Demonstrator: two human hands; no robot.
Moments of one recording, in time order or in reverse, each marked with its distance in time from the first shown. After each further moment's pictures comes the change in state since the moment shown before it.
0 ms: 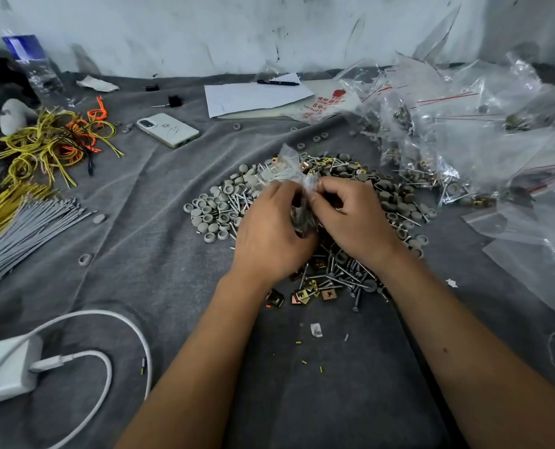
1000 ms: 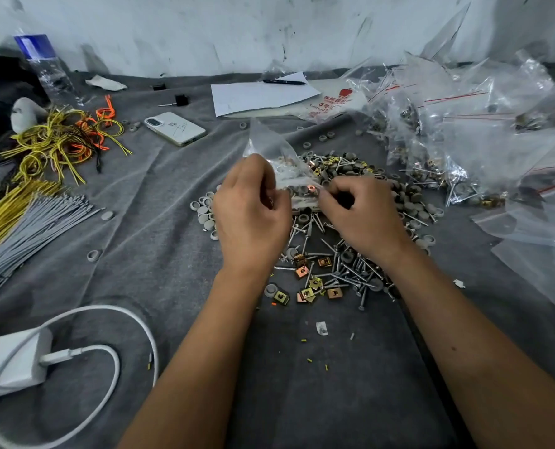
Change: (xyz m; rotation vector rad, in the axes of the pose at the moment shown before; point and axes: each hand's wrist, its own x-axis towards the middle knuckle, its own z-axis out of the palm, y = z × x) left_hand 0.002 0.012 -0.027 0.004 0.485 -0.049; right_hand 0.002 0.006 -0.001 -0.147 0.041 0.087
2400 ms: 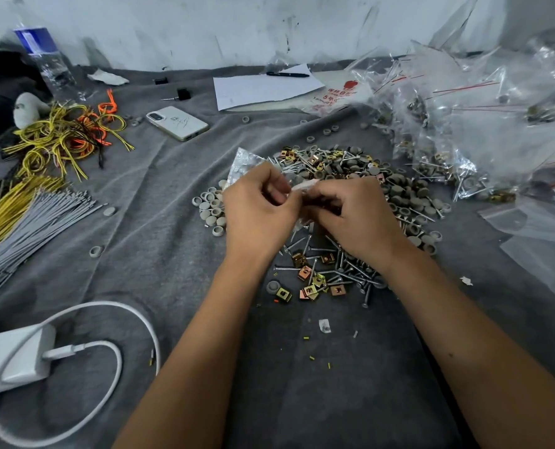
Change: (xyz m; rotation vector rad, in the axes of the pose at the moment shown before) left_hand 0.001 -0.010 0.010 -0.187 -0.246 -0.325; right_hand -0.002 -0.004 0.004 0.043 -0.107 -0.219
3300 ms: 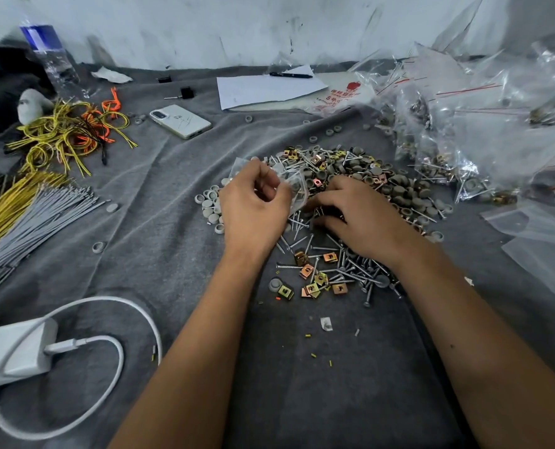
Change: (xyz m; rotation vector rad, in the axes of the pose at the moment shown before) left_hand 0.004 -0.011 -0.002 -0.034 0.075 -0.014; right_hand 0.002 0.009 -0.007 -0.387 -0.285 0.090
